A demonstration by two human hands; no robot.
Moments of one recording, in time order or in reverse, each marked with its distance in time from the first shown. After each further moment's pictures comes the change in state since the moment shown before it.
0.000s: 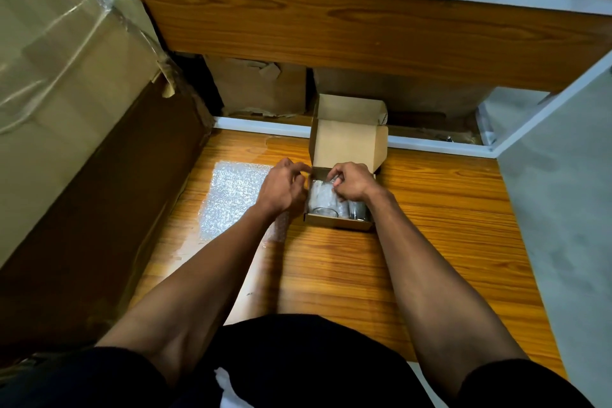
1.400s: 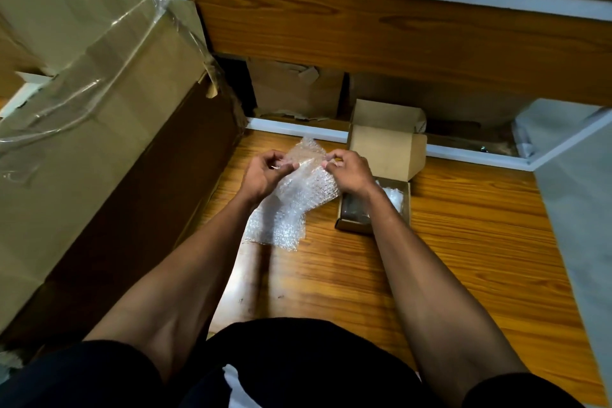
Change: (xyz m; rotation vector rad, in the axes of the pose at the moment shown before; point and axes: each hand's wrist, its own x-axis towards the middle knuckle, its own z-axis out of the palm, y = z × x) left_hand -0.007 -0.074 -0.082 -0.697 0.095 -0.355; right_hand 0.016 -0.083 0.045 0.278 0.145 -0.122
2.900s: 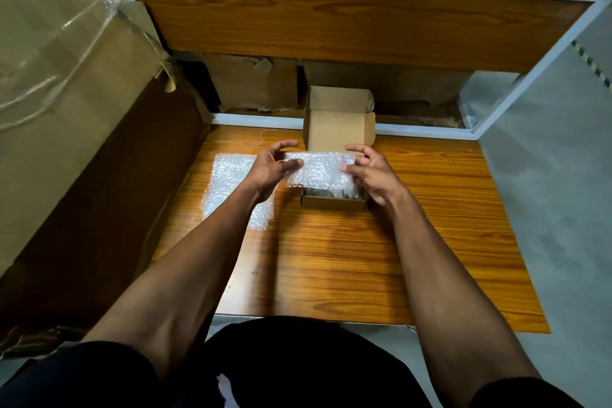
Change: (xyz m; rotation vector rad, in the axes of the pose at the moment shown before) left_hand -0.051 0.038 0.090 -0.197 -0.243 -0.044; right_hand -0.103 0.061 -0.103 0.615 -0.020 0.146
